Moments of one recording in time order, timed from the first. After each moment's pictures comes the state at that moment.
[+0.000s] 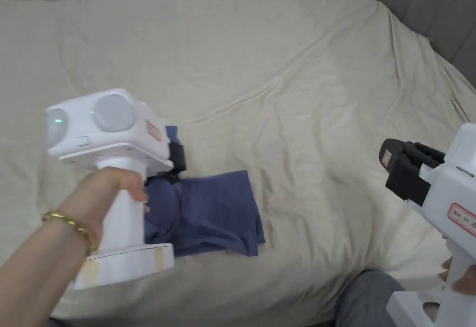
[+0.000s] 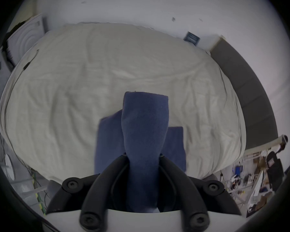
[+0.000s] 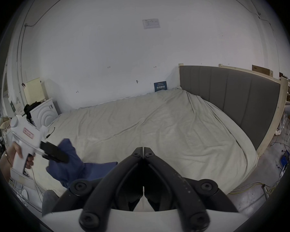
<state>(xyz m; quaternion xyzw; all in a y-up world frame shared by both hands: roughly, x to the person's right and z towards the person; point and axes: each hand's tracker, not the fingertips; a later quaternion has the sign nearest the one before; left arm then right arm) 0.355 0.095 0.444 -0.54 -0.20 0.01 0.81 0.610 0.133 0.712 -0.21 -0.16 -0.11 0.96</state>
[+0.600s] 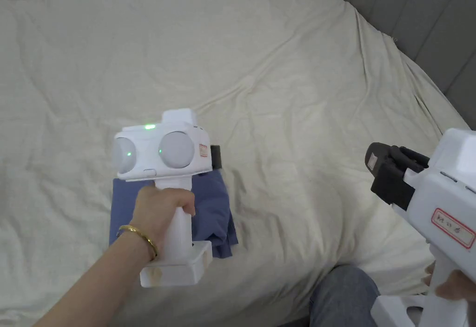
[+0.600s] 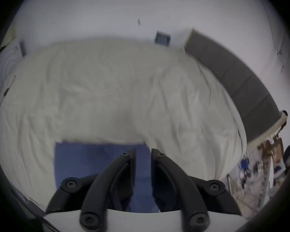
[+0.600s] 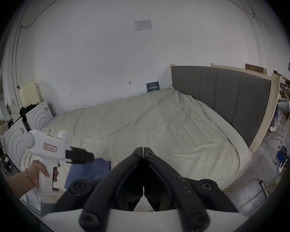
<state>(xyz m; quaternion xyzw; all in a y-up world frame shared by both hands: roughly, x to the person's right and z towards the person) 0.417 0.066 0.468 -0.39 -0.25 0.01 0.88 0.616 0.134 0.726 -0.21 -0.18 -0.12 0.95</state>
